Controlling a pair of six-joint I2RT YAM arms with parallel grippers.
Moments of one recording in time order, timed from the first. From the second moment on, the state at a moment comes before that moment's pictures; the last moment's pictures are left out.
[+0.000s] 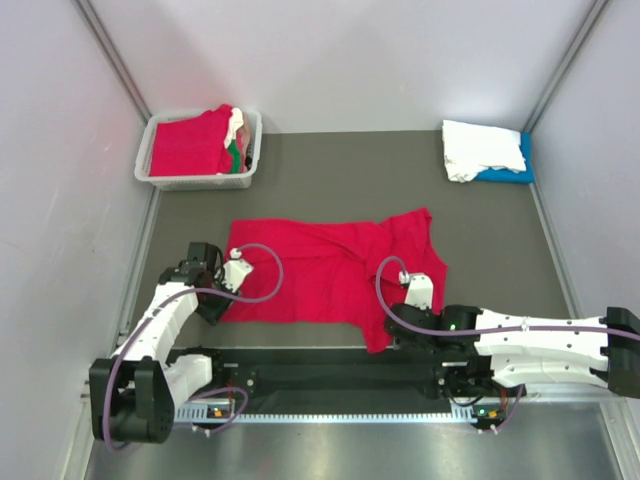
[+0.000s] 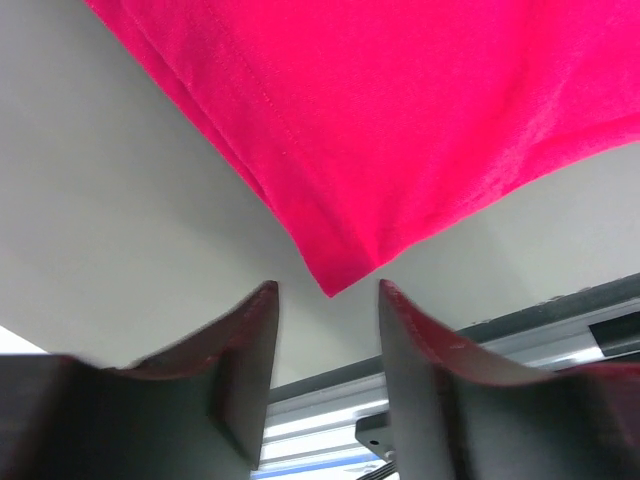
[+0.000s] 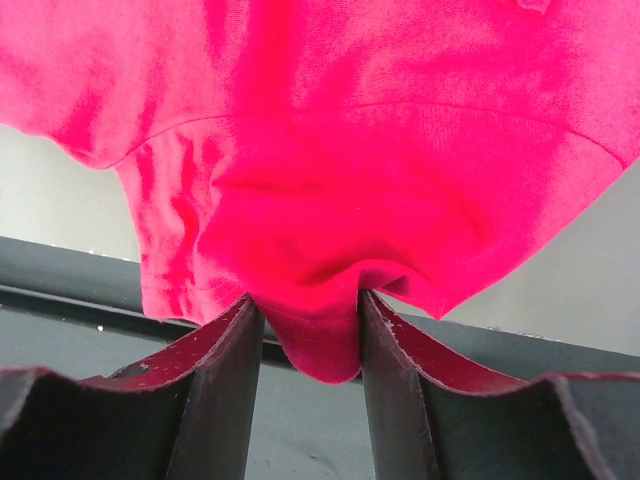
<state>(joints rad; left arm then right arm) -0.03 1.04 0.57 -0.84 -0.01 0.61 1.27 0.97 0.52 -0.73 0.47 1.07</state>
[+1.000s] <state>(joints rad) -0.03 1.07 0.59 -0.84 0.04 0.59 1.27 0.97 0.52 -0.73 0.47 1.07</state>
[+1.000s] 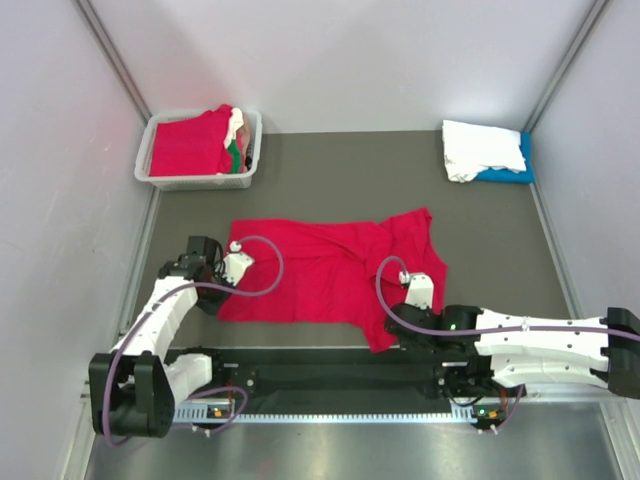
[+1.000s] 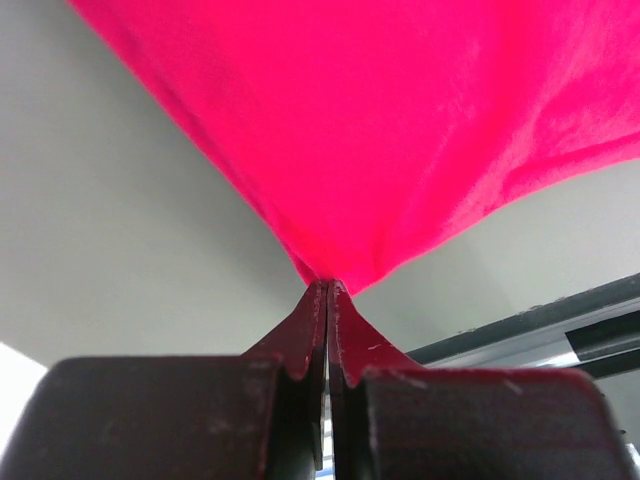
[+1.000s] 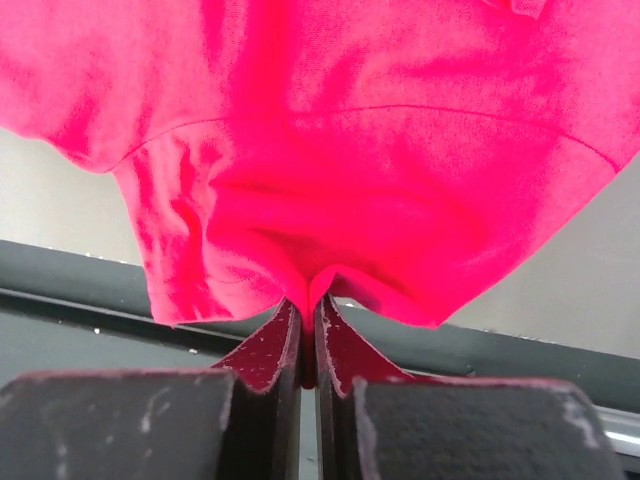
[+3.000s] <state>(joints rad) 0.13 1.49 1.19 -0.72 0.24 0.50 0.74 1.11 0.84 -0.58 0.52 0.58</state>
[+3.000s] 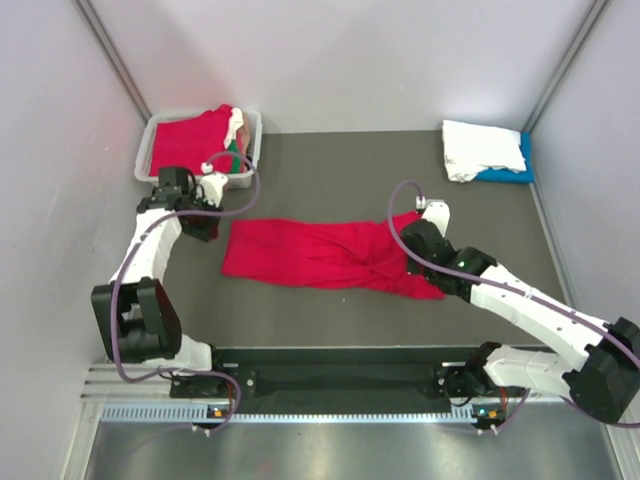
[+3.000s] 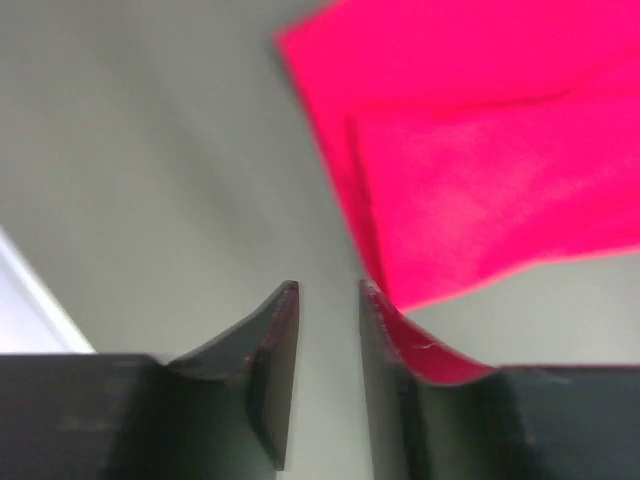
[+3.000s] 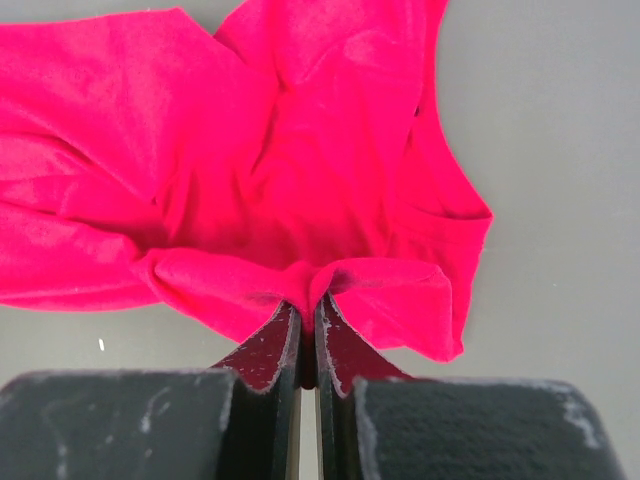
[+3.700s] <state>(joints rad) -0.02 1.63 1.06 -0.68 0.17 0.56 0.74 1.07 0.77 -0.56 0.46 0.60</state>
